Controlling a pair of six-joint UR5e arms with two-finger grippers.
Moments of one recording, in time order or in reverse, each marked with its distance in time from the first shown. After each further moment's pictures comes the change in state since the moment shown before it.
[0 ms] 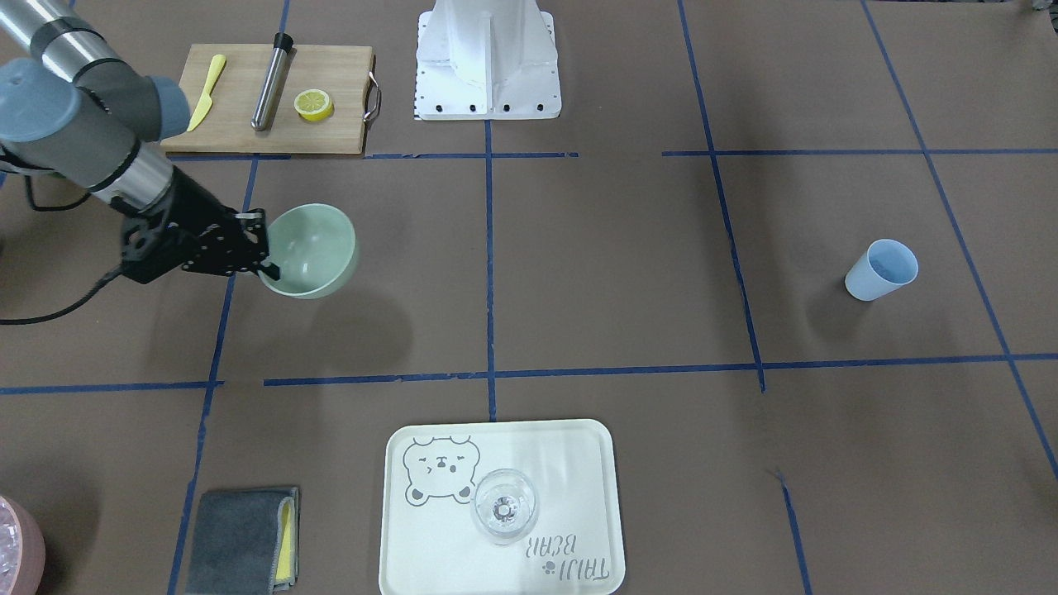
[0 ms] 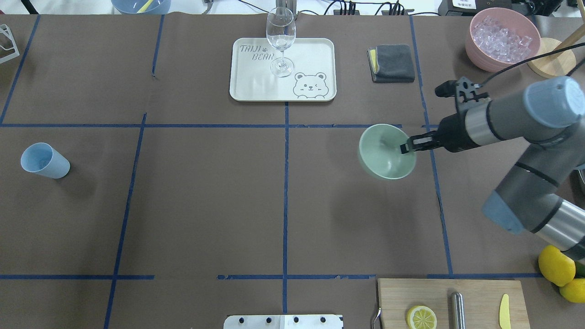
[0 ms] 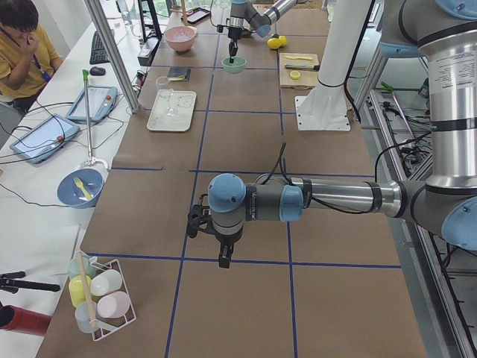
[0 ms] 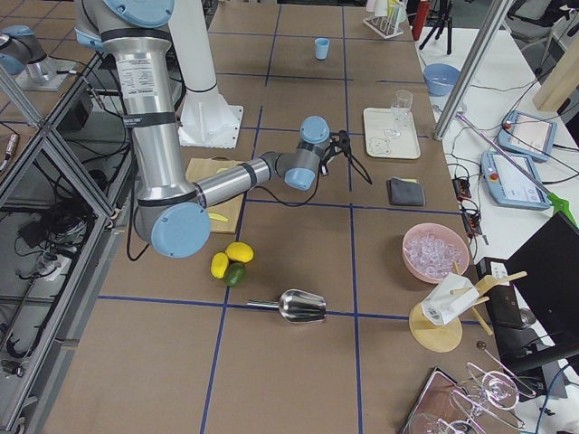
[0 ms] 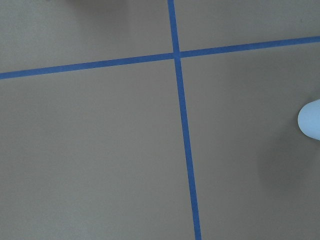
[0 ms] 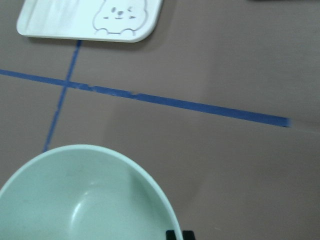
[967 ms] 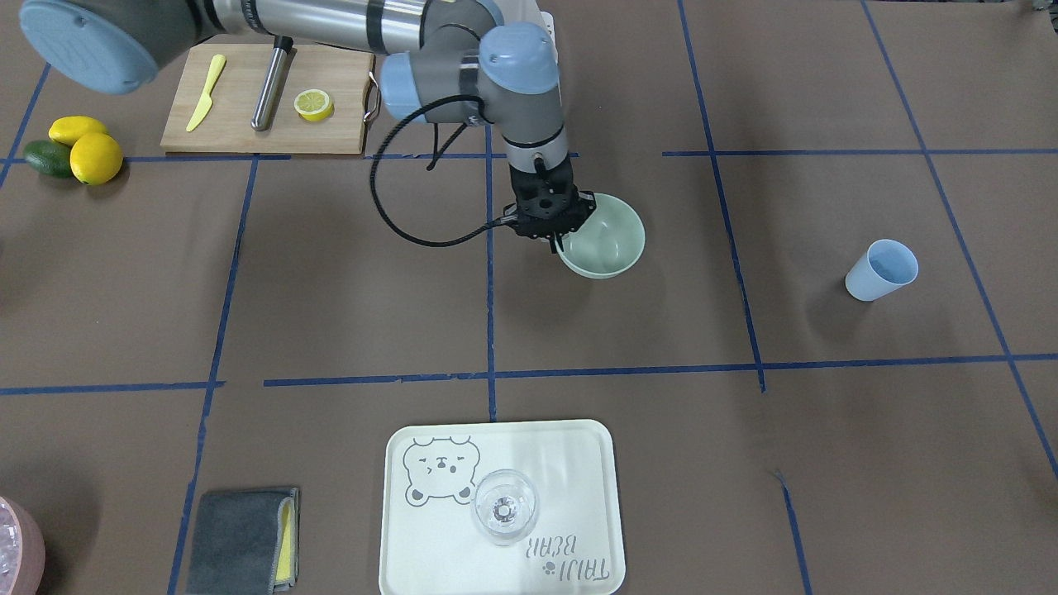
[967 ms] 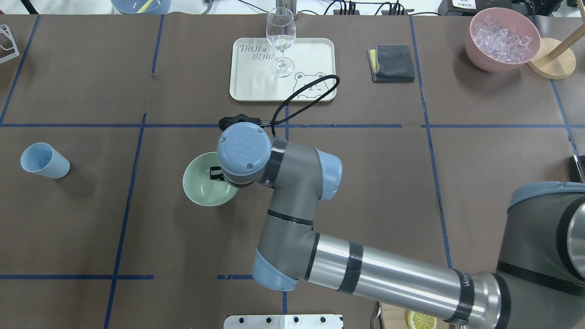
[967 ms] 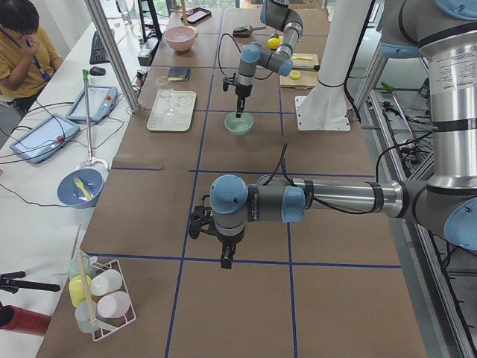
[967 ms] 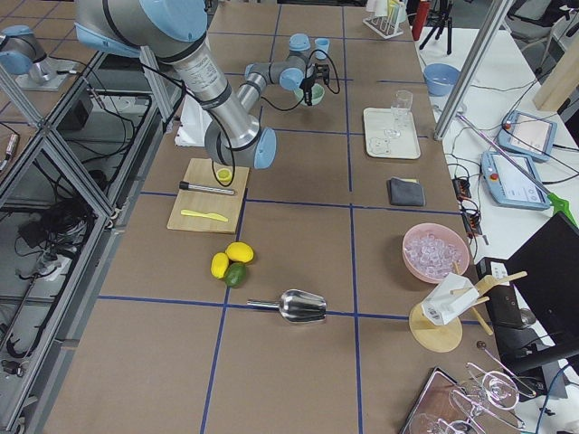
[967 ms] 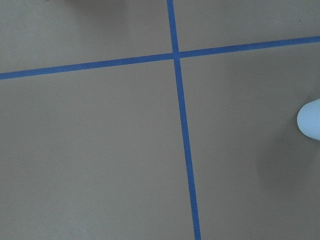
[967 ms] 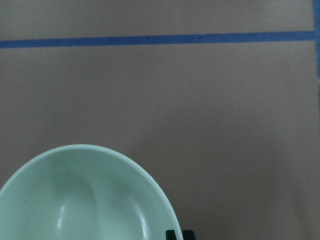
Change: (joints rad) left arm 0.000 0.011 -0.005 0.001 0.000 0.000; right arm -0.384 0.758 -0.416 -0.592 -0.438 0.251
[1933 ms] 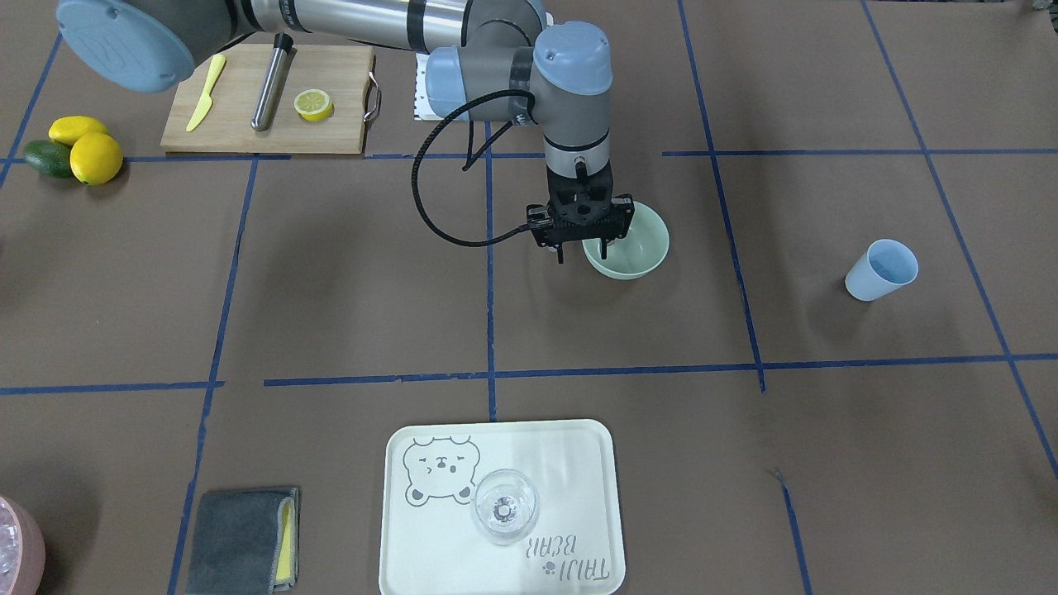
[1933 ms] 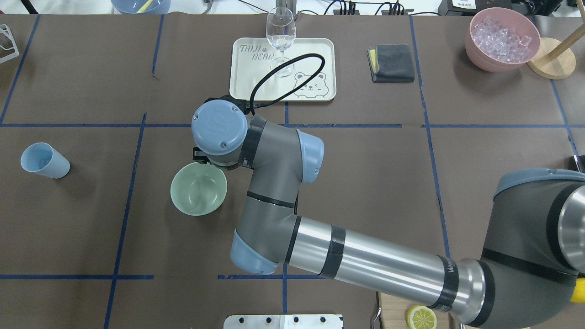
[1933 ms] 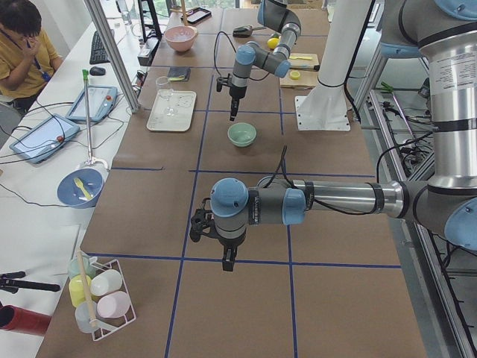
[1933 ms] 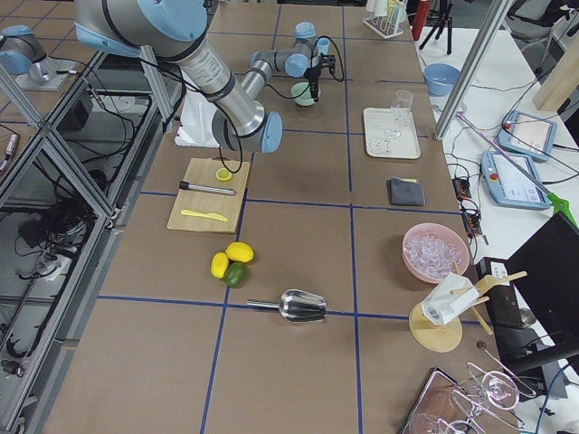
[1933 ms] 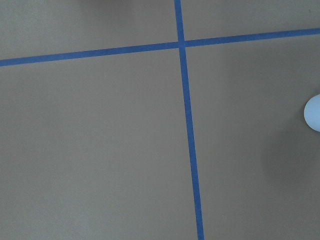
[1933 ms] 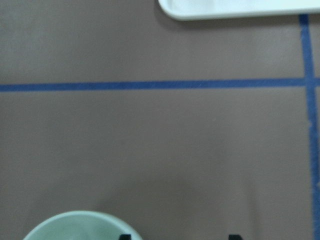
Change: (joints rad) left arm 0.001 0.000 0.009 0.000 0.000 -0.001; right arm 0.082 0.020 0.054 -0.100 0.037 -0.045
